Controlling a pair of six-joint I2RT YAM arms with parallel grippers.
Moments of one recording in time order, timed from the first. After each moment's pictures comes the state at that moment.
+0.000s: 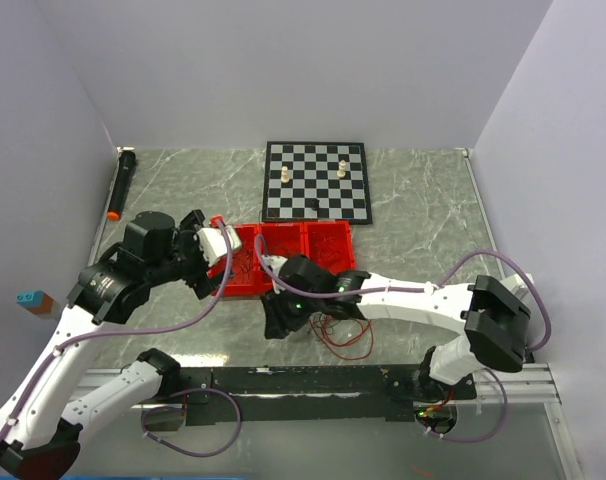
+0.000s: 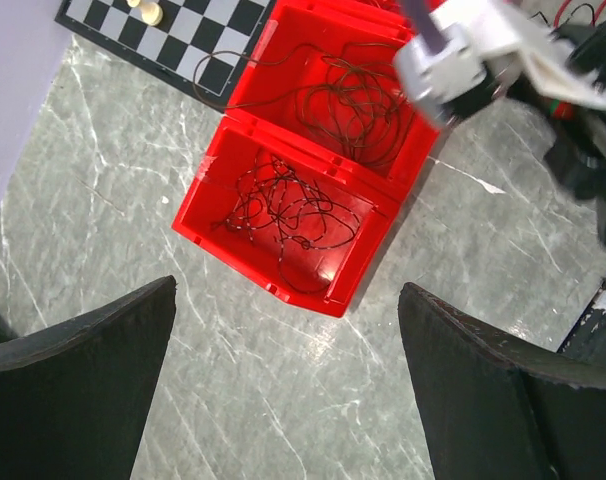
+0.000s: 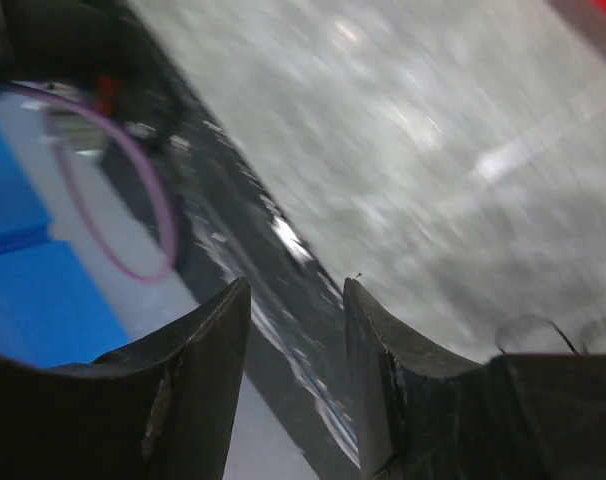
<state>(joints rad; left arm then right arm) -0.51 0.82 1.11 -0.88 0.22 0.57 1.11 1.46 0.93 -0.30 -0.25 0.57</state>
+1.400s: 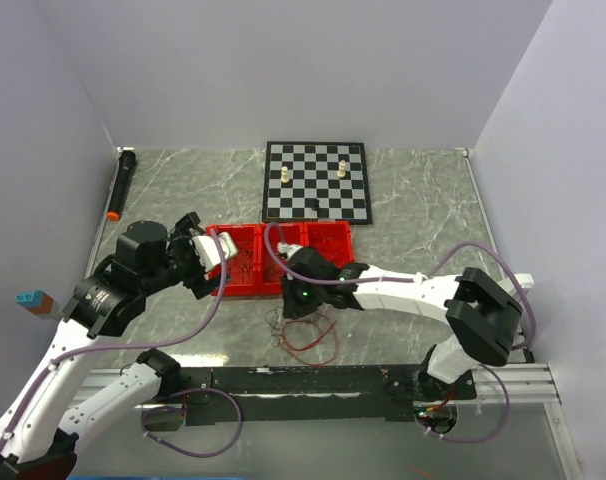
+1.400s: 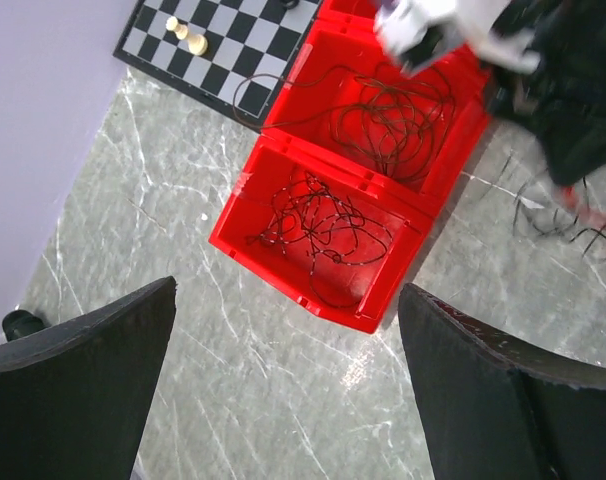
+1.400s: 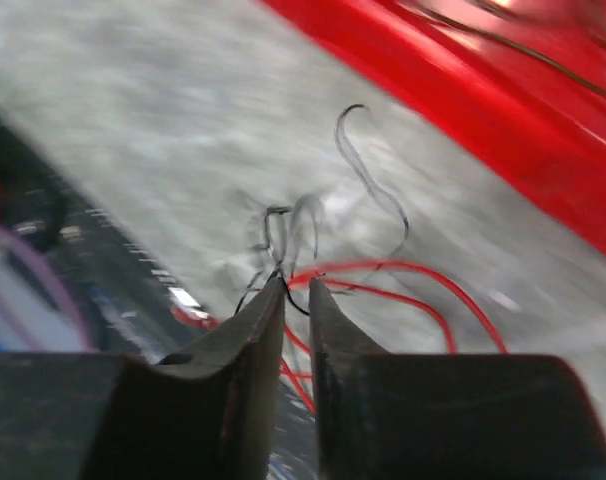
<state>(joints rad) -0.52 0.75 1.04 -0.79 0.19 0.61 1.00 1.52 0.89 -0.28 -0.12 0.58</state>
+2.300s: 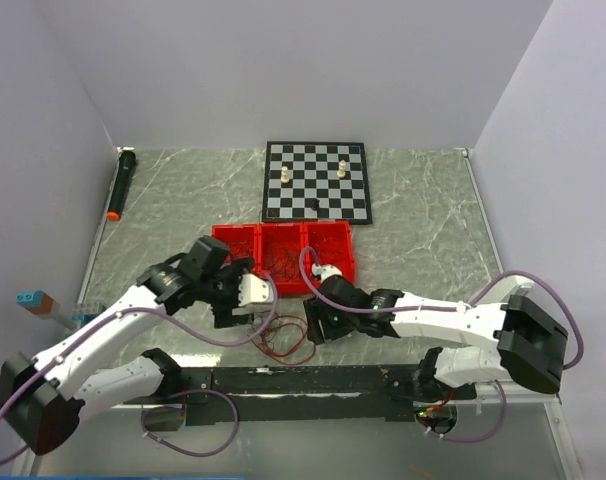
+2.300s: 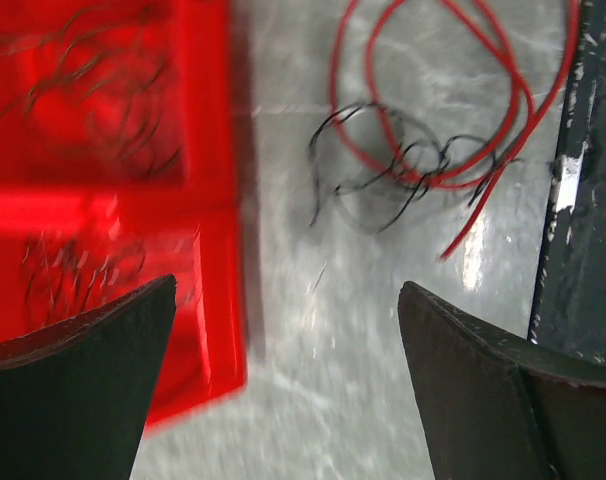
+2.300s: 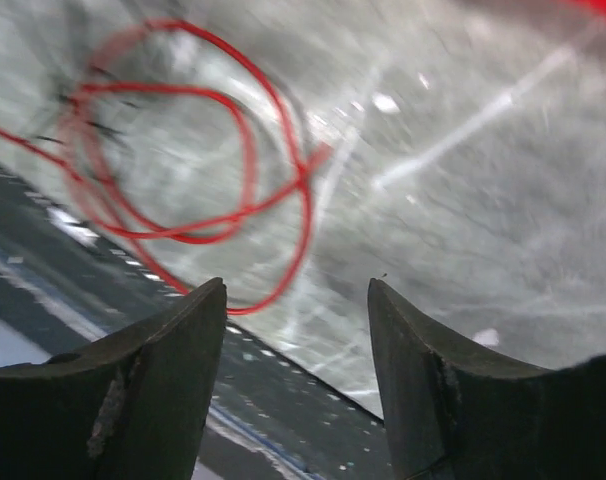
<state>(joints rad) -0.64 0.97 0.77 -0.75 0.37 0.83 1.08 1.24 0.64 -0.35 0.04 0.68</state>
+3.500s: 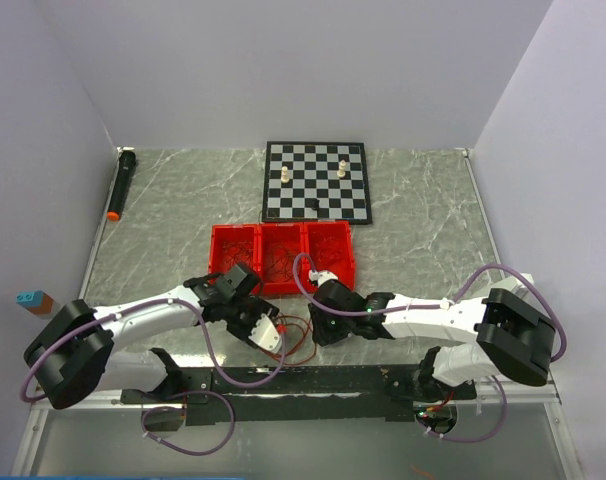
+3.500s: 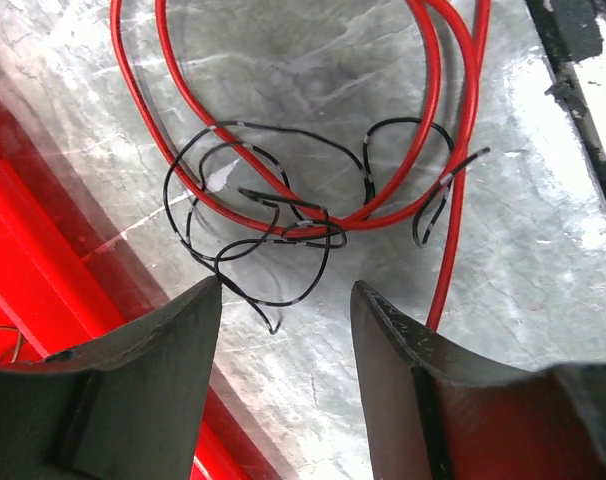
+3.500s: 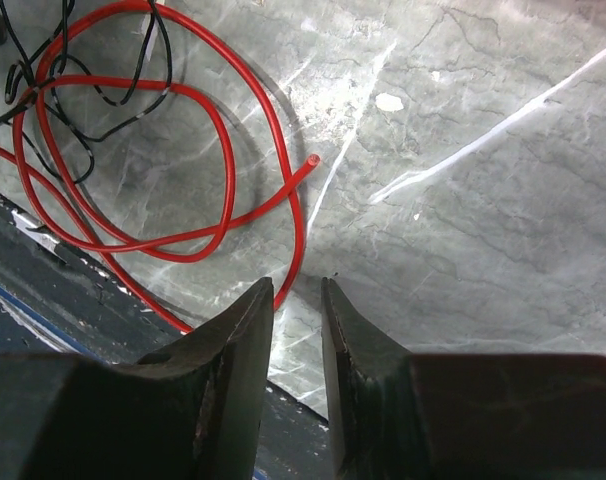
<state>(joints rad) -0.82 1.25 0.57 -0.45 0.38 1.28 1.07 1.32 0.58 -0.25 0.01 0.67</state>
